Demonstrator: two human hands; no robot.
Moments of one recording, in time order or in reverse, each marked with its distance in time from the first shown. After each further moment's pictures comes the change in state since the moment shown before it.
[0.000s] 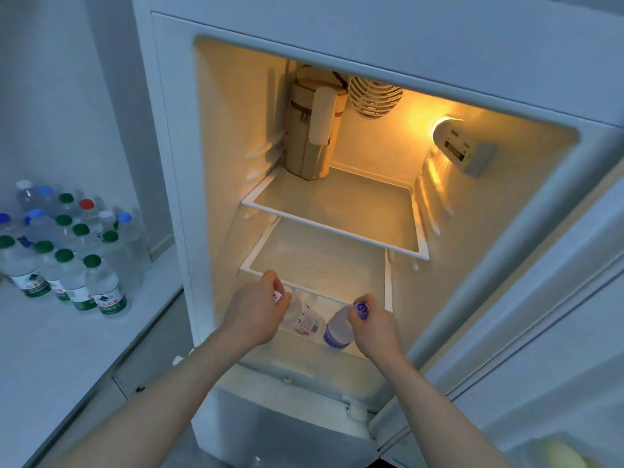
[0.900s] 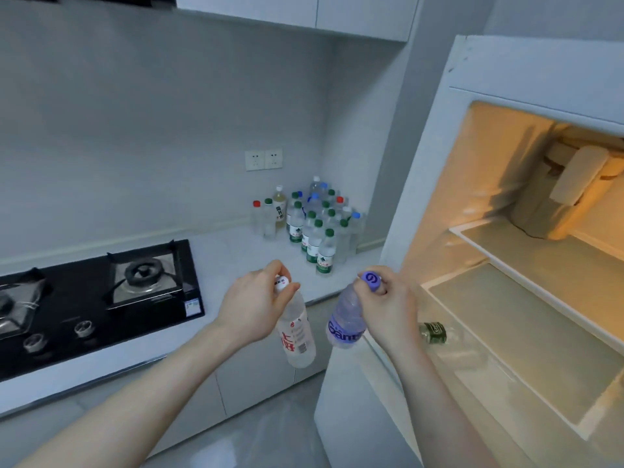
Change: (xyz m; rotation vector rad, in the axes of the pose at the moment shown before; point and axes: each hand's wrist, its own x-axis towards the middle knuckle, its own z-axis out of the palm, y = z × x) left_hand -0.261 -0.057 -0.122 0.212 0.575 -0.485; right_hand -0.150 -0.199 0.011 0.574 -0.415 -0.658
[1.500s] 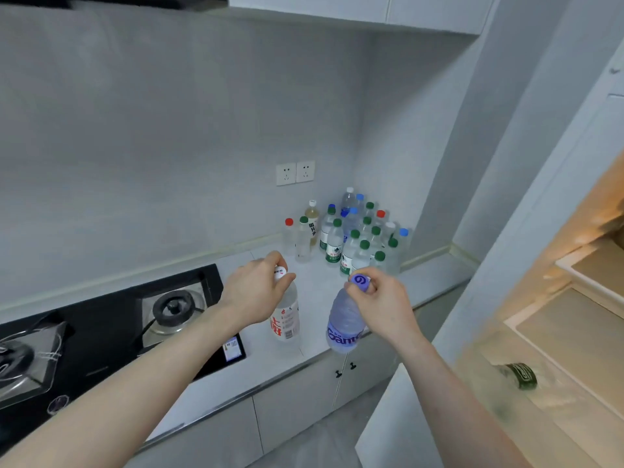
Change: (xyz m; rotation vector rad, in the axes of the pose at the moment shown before) left_hand 0.141 -0.177 -0.051 0.136 -0.062 -0.016; right_hand 0.089 -0.041 0.188 -0.132 -0.238 -0.003
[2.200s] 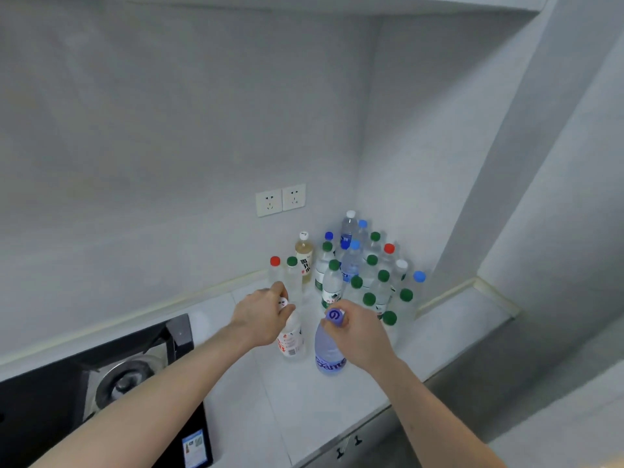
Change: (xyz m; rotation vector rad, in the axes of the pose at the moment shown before) left_hand 0.231 -0.035 0.119 0.062 -0.213 -0.091; right_hand 0.224 0.079 0.072 -0.143 -0.193 0.024
